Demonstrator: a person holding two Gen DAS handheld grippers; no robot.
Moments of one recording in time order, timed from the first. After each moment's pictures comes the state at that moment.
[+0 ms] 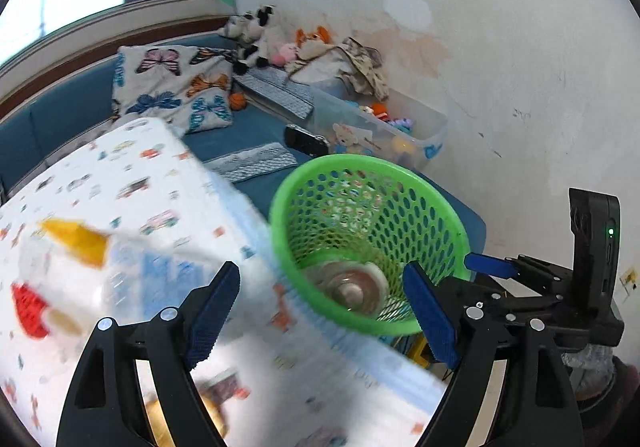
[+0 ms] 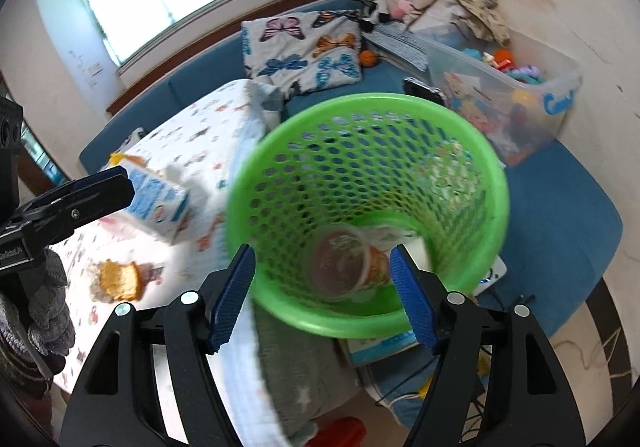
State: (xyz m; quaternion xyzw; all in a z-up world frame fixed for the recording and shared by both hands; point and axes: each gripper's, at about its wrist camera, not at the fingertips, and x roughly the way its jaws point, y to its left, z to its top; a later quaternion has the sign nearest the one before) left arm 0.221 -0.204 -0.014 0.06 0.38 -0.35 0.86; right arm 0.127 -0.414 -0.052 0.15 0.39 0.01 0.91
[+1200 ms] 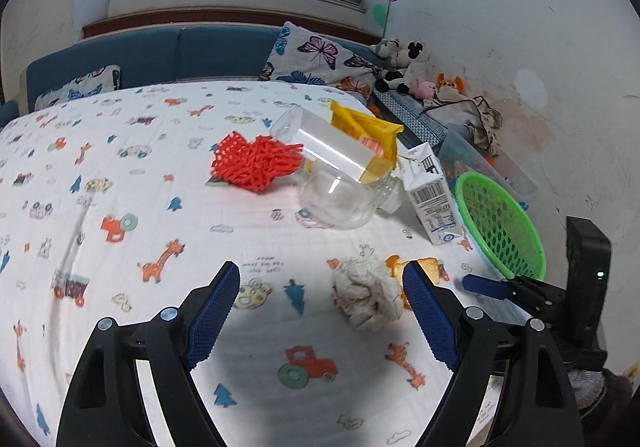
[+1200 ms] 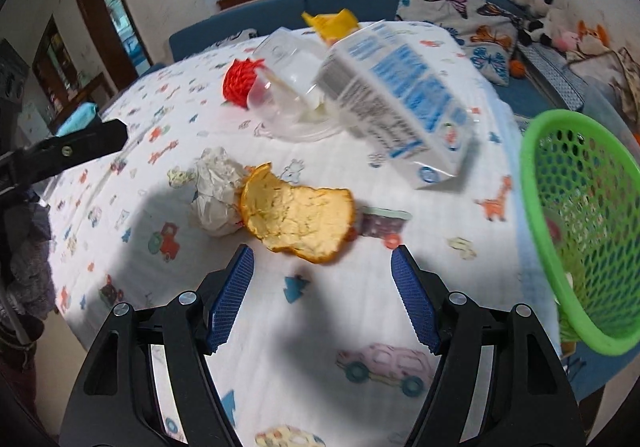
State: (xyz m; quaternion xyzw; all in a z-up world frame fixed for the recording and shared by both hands) left arm 0.175 0.041 -0.047 -0.07 0.38 -0.17 0.90; right arm 0.169 -0.190 -0.089 0.00 0.43 0.19 0.88
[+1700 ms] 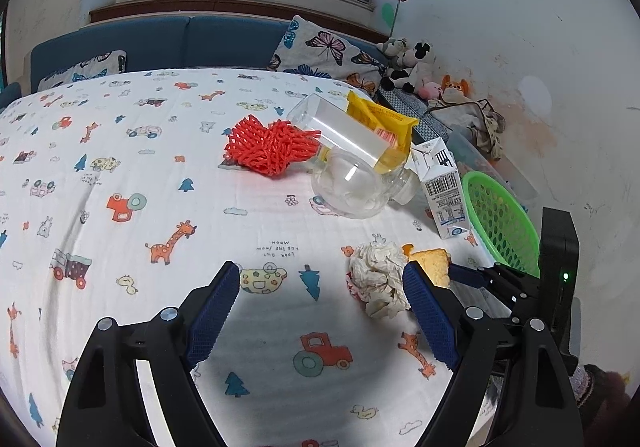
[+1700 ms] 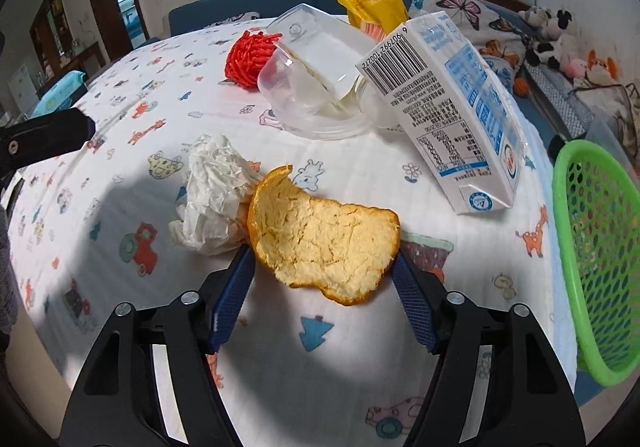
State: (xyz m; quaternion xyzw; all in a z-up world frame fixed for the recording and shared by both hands) left arm 0.173 0.055 -0.059 -0.09 0.39 -0.17 0.90; right arm 0.186 -0.154 -0.109 -0.06 0.43 0.17 0.89
